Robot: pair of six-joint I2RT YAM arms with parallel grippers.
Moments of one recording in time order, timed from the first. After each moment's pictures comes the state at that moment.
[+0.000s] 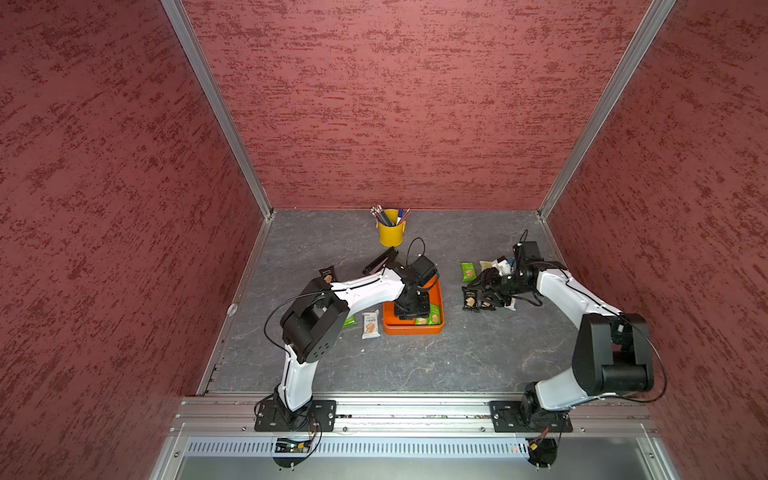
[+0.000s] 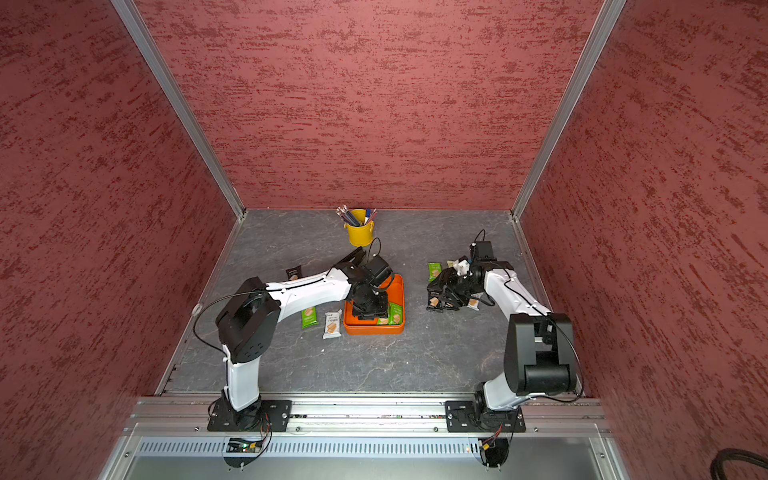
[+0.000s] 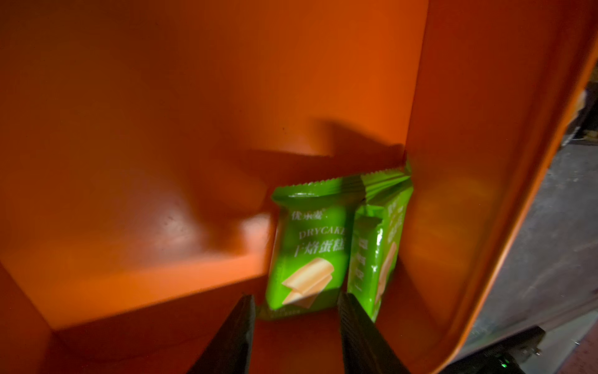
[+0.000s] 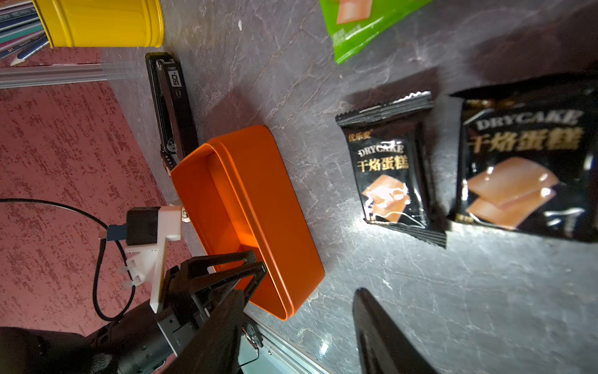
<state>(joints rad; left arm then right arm) -0.84 1.99 1.47 -0.82 0.16 -0.83 -0.01 1.52 1.00 -0.71 -0.70 0.56</state>
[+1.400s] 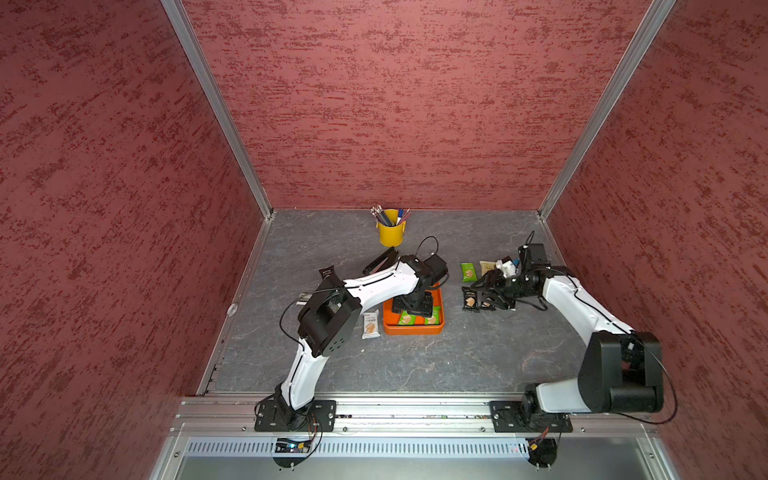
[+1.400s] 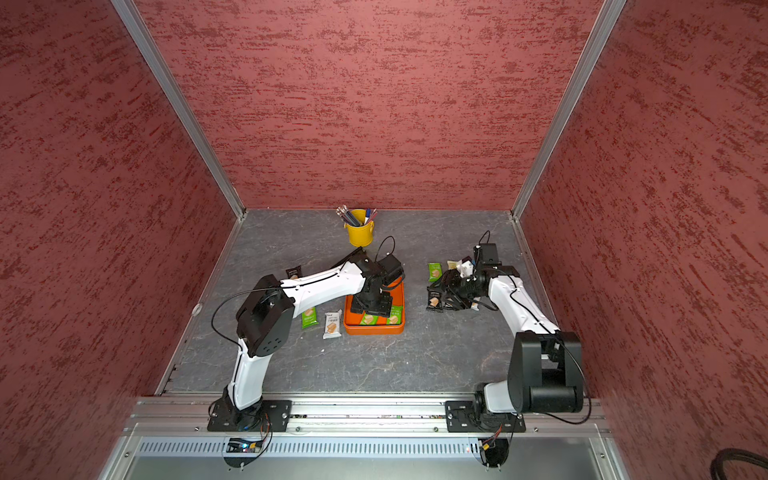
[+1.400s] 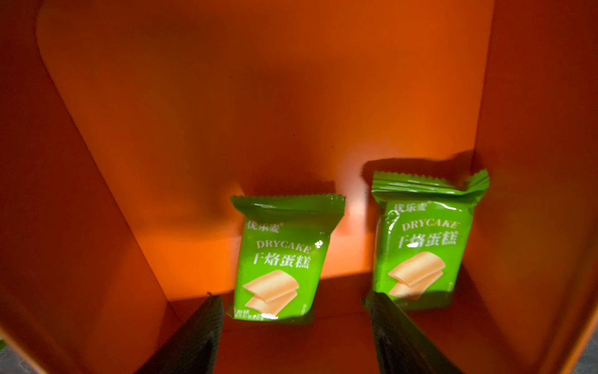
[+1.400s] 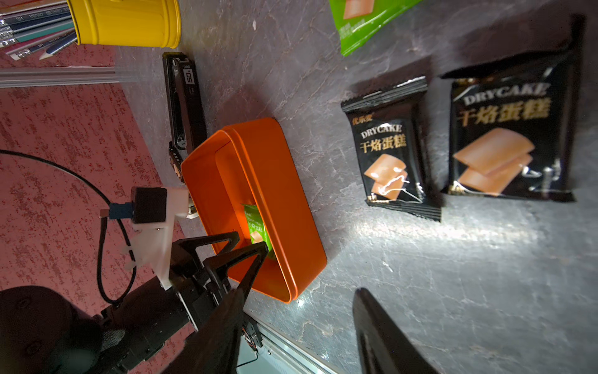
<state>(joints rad) -0.86 2.09 1.65 -1.08 -0.04 -0.71 -0.02 1.42 0.96 -0.73 -0.69 0.57</state>
